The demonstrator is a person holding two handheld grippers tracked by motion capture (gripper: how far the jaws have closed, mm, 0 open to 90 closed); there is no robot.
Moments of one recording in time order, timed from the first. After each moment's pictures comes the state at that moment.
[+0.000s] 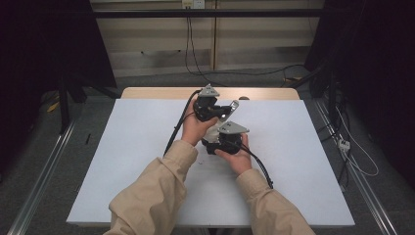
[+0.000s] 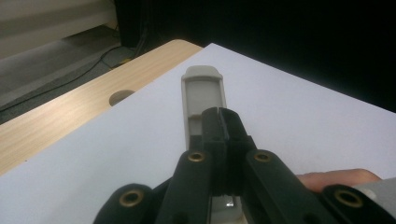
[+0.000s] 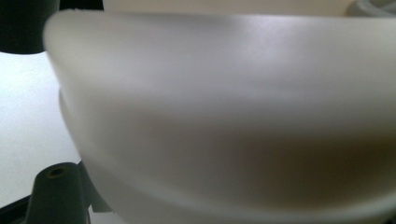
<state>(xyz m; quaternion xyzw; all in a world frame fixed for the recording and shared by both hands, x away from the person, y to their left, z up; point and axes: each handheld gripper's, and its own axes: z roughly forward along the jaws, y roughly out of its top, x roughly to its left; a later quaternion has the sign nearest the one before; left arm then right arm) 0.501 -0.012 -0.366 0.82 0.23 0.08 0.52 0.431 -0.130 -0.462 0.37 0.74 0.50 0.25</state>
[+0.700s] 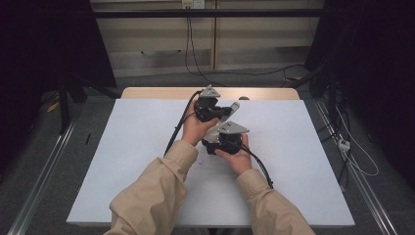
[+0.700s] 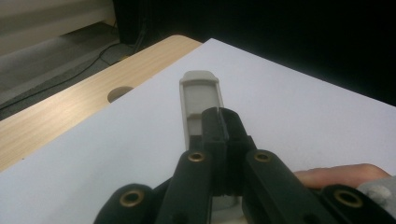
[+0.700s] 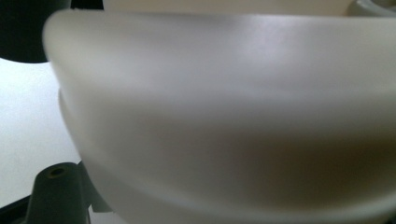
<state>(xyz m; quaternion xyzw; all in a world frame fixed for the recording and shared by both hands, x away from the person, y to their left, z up) 0.502 -0.014 -0.370 0.82 0.22 0.08 0.52 0.431 -0.131 -0.462 0.37 0.74 0.50 0.25</state>
